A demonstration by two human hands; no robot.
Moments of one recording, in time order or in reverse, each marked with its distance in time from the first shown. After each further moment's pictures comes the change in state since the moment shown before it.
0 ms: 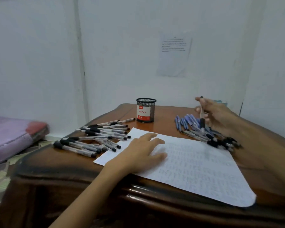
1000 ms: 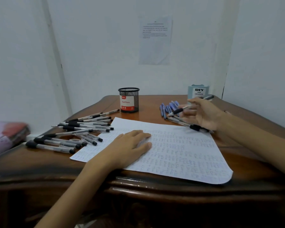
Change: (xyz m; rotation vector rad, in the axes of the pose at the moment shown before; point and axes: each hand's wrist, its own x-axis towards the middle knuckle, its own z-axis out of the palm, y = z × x) left_hand 0.003 0.000 0.011 0.010 -0.078 0.007; right_hand -0.013 0.020 -0.022 0.084 0.053 0.251
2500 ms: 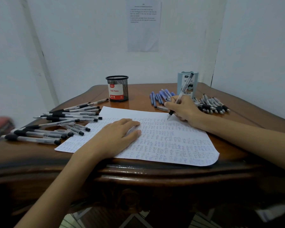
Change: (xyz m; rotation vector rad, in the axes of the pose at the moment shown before) left_hand -0.004 0.005 -0.001 0.036 0.002 -0.014; right_hand 0.003 0.040 0.010 -0.718 0.178 -0.367
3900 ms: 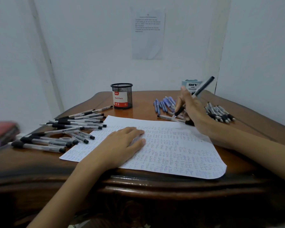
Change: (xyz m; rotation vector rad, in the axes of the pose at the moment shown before) left_hand 0.000 -0.001 0.001 0.001 0.002 0.010; right_hand -0.003 -0.015 -0.005 0.249 0.087 -0.097
